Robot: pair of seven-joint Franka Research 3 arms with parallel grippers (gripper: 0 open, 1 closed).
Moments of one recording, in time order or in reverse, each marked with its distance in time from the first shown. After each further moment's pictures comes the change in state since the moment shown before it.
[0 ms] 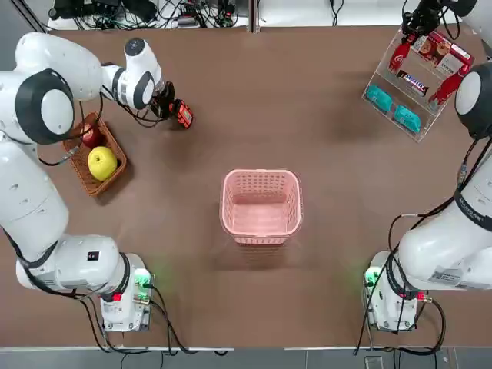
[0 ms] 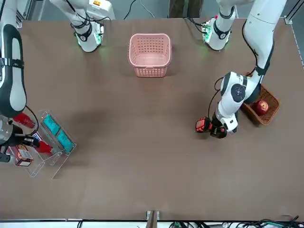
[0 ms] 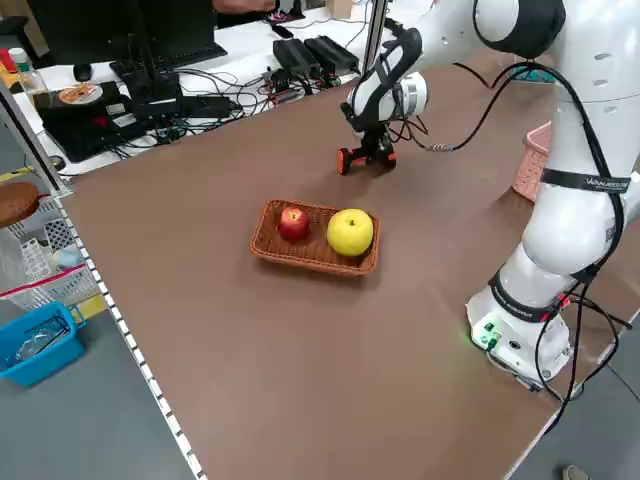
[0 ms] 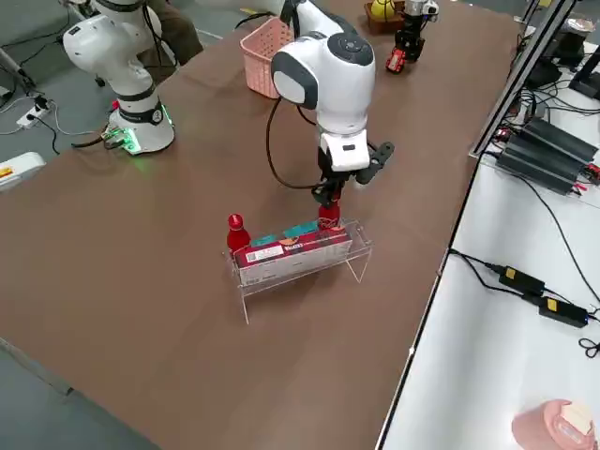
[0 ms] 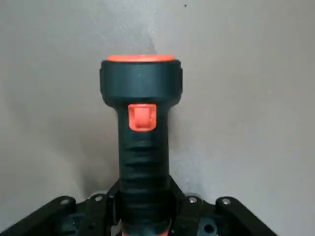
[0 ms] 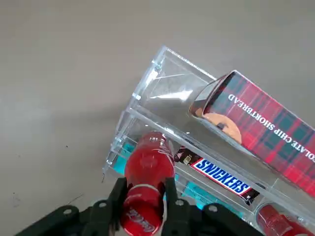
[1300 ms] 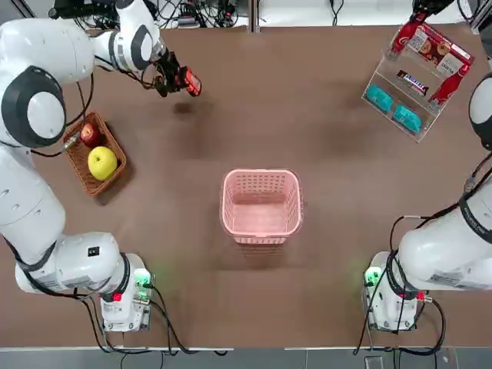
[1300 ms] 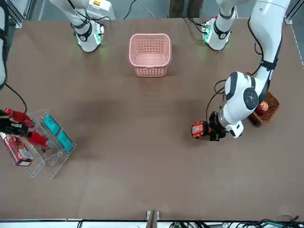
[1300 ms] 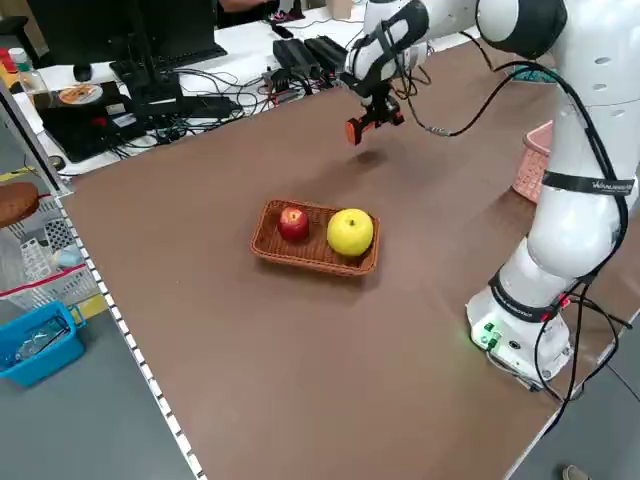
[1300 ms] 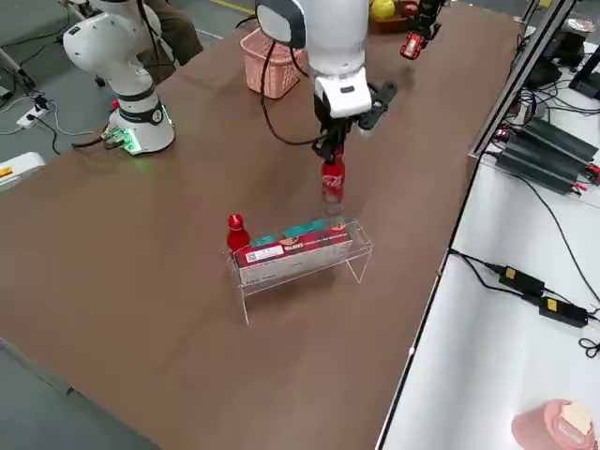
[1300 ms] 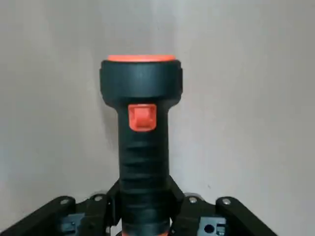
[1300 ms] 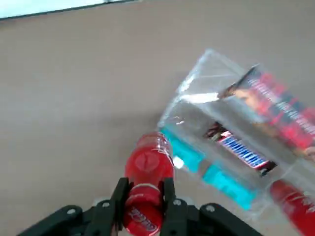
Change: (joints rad) left arm 0.105 -0.030 -0.178 0.237 -0.272 -0.280 -0.080; right arm -0.002 -0.164 0.015 0.022 0.156 -0.209 -0.094
